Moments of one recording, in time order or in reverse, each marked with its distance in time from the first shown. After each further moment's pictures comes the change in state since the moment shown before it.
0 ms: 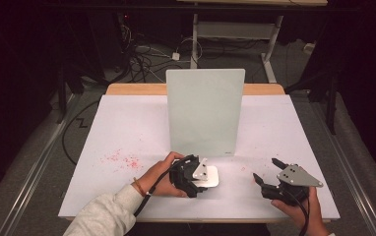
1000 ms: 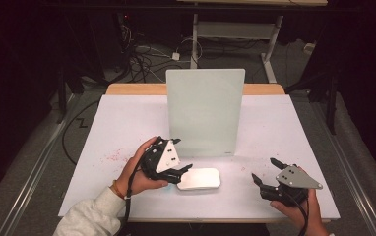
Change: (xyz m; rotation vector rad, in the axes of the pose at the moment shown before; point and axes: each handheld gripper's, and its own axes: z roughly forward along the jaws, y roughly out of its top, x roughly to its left) left arm -0.002 -0.048 -0.085 -0.290 0.443 -0.214; right arm 0.004 0.005 -0.004 -0.026 0.001 -0.013
